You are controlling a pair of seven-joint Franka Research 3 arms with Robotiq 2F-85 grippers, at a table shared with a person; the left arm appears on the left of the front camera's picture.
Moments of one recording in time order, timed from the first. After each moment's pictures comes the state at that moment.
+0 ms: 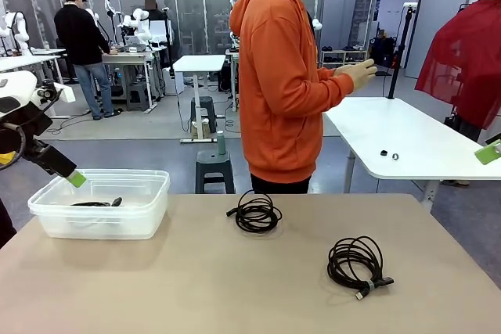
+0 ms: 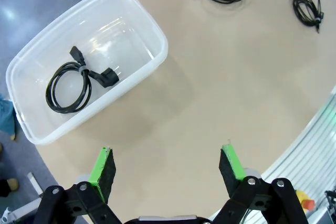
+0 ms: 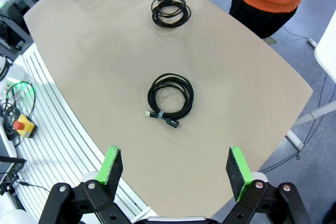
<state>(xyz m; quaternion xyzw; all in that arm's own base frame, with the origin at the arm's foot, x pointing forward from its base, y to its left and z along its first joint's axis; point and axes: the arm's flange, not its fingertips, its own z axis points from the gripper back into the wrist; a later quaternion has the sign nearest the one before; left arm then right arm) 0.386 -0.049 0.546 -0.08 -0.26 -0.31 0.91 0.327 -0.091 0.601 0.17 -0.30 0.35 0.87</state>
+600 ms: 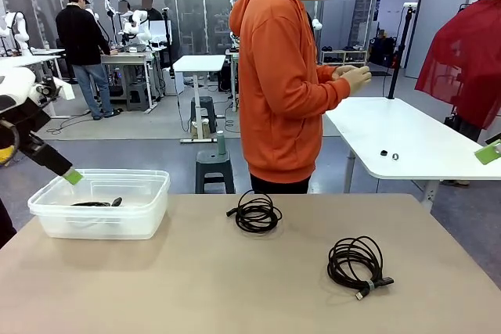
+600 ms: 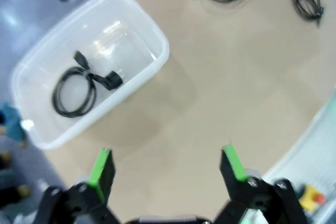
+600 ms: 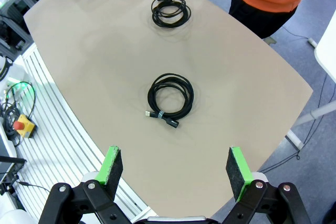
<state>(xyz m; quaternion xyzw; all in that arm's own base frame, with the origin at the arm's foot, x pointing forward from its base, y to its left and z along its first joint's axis) 0.380 -0.049 0.559 -0.05 -0.27 -0.34 0.90 0.327 -0.091 0.601 0.17 -0.30 0.35 0.87</state>
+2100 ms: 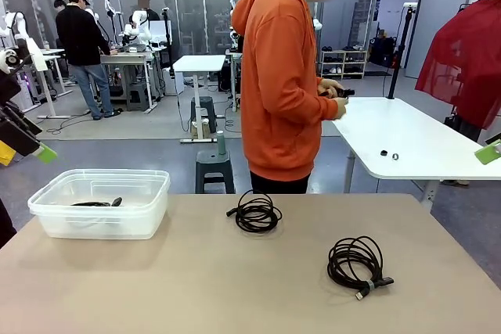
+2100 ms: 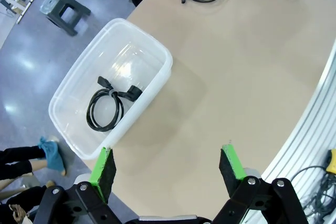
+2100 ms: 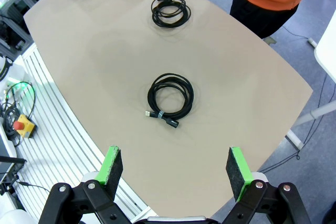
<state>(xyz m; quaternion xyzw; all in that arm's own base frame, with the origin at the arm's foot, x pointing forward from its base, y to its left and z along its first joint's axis) 0.353 -0.038 0.613 -0.01 -0.30 -0.44 0.85 0.327 -0.091 0.601 0.17 -0.30 0.35 0.87</state>
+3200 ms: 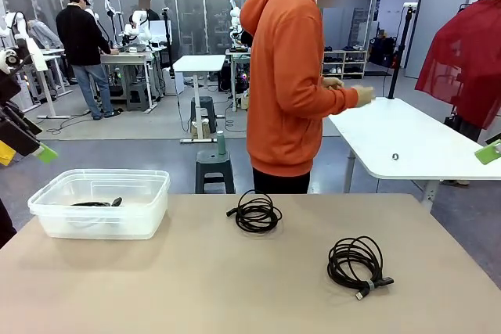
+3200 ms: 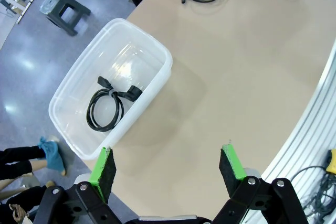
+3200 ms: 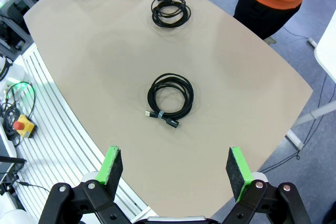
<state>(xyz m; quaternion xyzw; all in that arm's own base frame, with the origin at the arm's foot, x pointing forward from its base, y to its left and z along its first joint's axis) 0.353 -0.038 0.613 -0.01 -0.30 -0.44 0.85 0.327 -0.091 0.601 0.17 -0.30 0.35 0.87</state>
